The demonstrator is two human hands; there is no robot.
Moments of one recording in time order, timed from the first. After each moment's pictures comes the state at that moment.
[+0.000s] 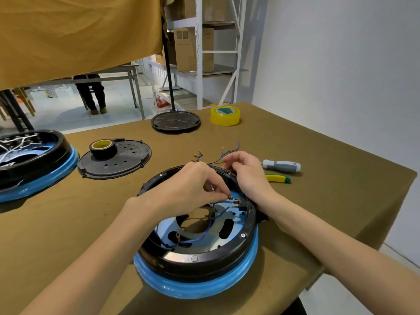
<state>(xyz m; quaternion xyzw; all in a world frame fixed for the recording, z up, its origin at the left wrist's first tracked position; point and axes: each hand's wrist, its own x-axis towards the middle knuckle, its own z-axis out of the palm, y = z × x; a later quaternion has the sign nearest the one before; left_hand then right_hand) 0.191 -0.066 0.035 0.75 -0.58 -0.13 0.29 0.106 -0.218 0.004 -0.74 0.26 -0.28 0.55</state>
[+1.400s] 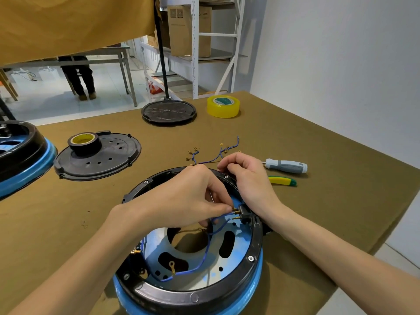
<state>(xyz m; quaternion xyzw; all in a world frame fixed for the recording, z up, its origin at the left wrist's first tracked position) 0.203 -0.076 0.034 0.72 -0.55 -0.28 0.31 0.114 -0.221 -0.001 -0.74 0.23 -0.29 0.56</state>
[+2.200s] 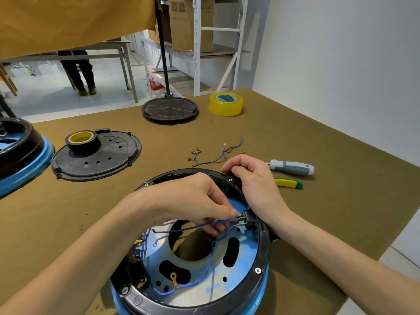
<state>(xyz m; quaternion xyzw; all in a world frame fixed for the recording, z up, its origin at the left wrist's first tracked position) 0.203 -0.090 0.039 0.70 -0.41 -0.49 0.32 0.115 -0.224 -0.005 -0.74 0.20 -0.30 0.57</state>
